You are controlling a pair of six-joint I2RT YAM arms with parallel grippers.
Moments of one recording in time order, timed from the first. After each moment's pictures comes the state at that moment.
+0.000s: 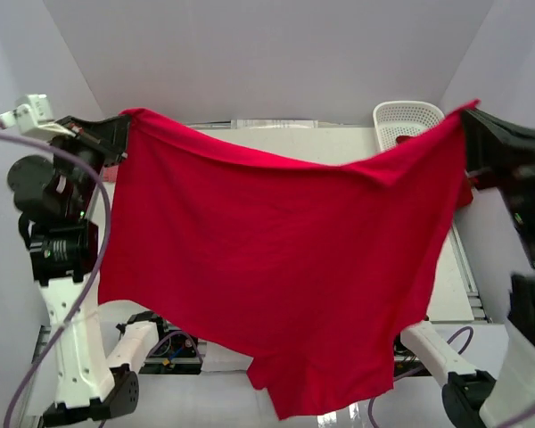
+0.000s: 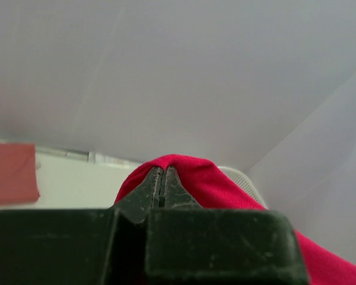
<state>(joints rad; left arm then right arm) 0.12 0.87 1.52 -0.35 0.28 -0.60 0.12 0.81 1.89 -0.47 -0.32 0.07</state>
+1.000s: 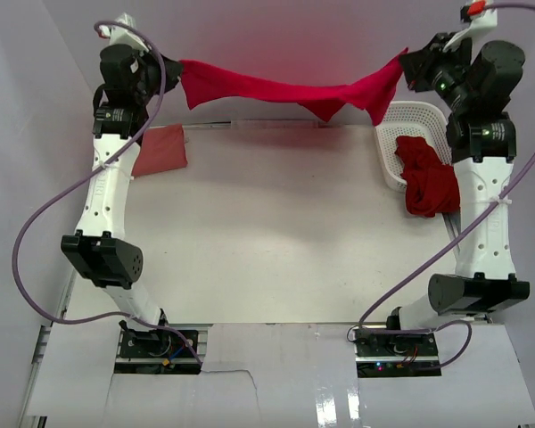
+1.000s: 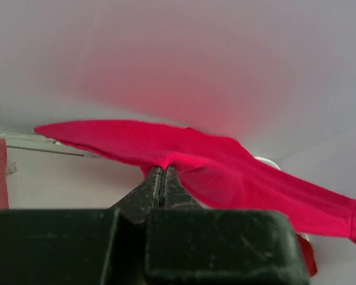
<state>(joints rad) -0.09 1.78 2.14 -0.38 0.15 -0.55 0.01 1.54 2.09 -0.43 -0.36 0.16</state>
